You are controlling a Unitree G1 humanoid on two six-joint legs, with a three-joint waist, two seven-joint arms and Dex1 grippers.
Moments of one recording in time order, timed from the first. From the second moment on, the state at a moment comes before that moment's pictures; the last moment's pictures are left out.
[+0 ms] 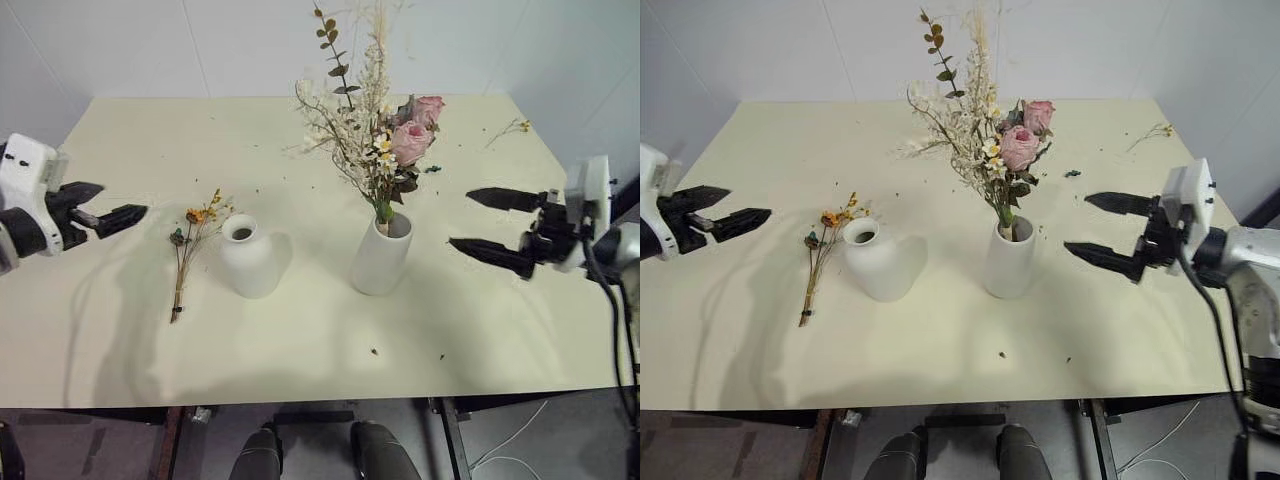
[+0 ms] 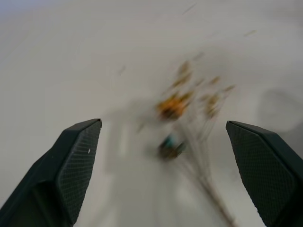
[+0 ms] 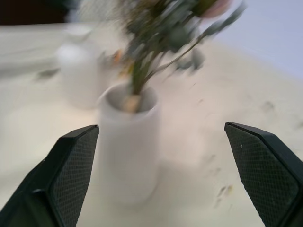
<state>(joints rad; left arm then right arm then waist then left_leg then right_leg) -0.52 1.08 0.34 0.06 -0.49 0.95 -0.61 -0.45 -0.96 -0.26 -0.09 0.67 0.46 1.27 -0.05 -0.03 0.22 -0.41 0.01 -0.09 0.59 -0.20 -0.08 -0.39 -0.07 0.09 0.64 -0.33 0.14</state>
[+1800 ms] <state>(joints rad) -0.59 0.62 0.49 0.04 -0.50 0.71 -0.51 -0.51 -0.81 -0.21 -0.21 0.77 0.47 1.22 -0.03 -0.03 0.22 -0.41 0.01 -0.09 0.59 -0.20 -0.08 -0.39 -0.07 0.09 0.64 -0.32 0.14</state>
